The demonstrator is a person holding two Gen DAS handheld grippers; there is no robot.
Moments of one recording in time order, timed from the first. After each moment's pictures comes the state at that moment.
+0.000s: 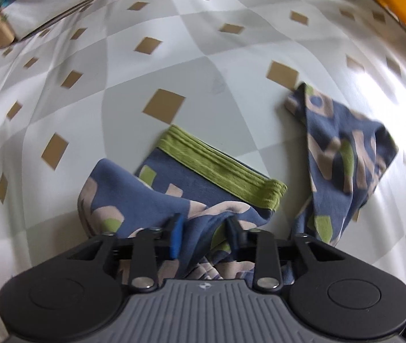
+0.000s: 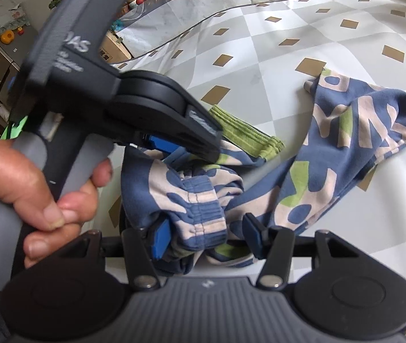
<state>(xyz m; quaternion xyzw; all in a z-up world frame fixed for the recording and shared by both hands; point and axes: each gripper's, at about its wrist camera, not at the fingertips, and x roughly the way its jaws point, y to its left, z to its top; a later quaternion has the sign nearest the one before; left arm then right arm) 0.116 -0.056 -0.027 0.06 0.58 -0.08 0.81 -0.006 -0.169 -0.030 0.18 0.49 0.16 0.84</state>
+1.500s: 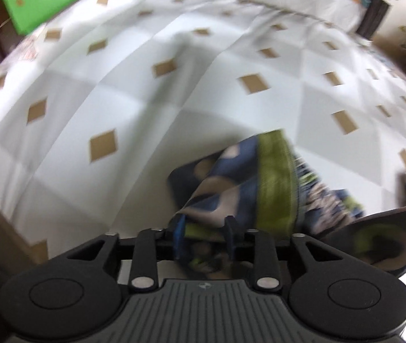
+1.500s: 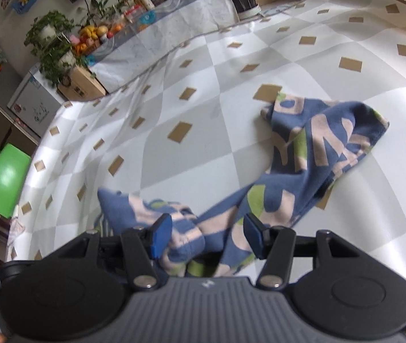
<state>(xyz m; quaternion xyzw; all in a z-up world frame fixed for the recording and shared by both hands) -0.007 0.084 -0.035 -0.15 0.50 0.17 0.83 -0.001 -0.205 -0.020 0.22 0.44 0.09 0.86</state>
